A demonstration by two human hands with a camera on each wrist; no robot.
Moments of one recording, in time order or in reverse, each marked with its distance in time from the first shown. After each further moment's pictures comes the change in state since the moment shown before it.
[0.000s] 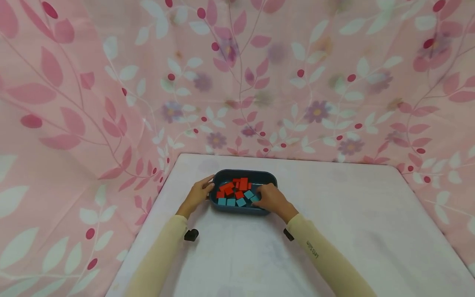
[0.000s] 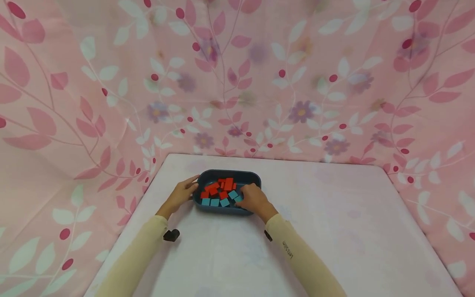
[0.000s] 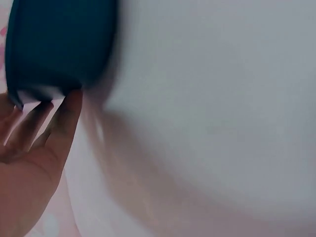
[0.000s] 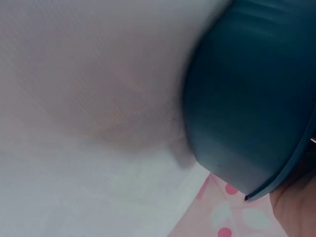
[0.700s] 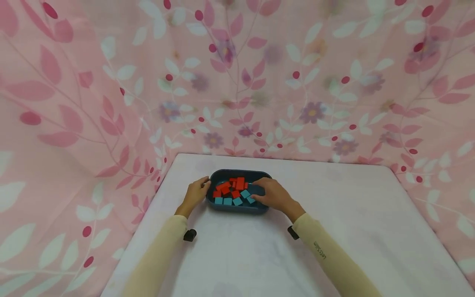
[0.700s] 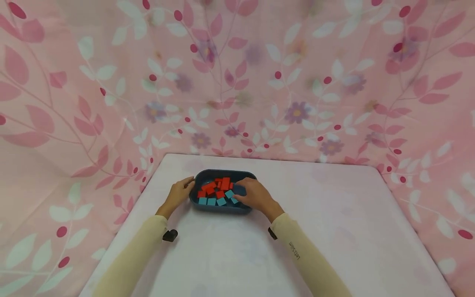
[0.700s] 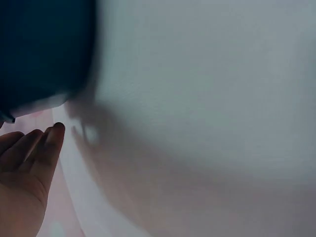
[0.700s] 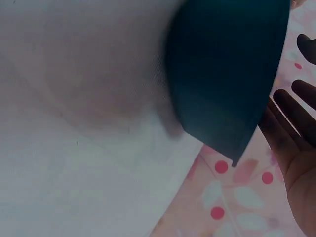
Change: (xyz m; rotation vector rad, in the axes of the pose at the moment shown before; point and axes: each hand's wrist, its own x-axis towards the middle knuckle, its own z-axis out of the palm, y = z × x) left_hand 0.002 -0.001 0.007 0.363 0.176 0.137; right_hand -0.020 0.008 -0.030 0.052 0.120 -0.227
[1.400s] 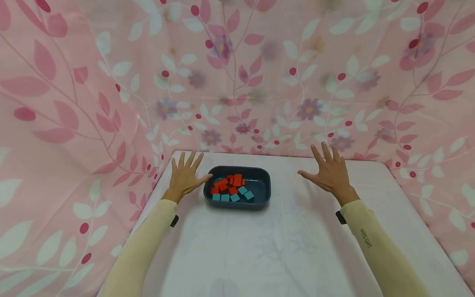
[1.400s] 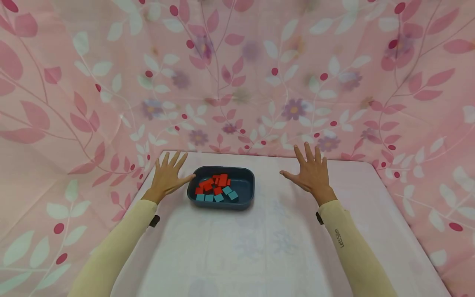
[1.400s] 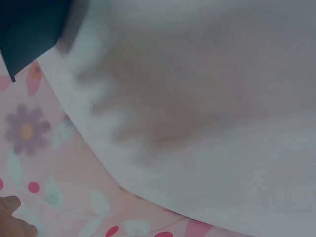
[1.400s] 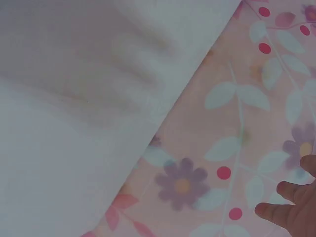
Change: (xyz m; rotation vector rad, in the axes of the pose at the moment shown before) left_hand 0.020 0.014 -0.049 0.728 0.105 0.286; right_hand -0.060 0.097 -0.125 -0.542 0.190 0.294
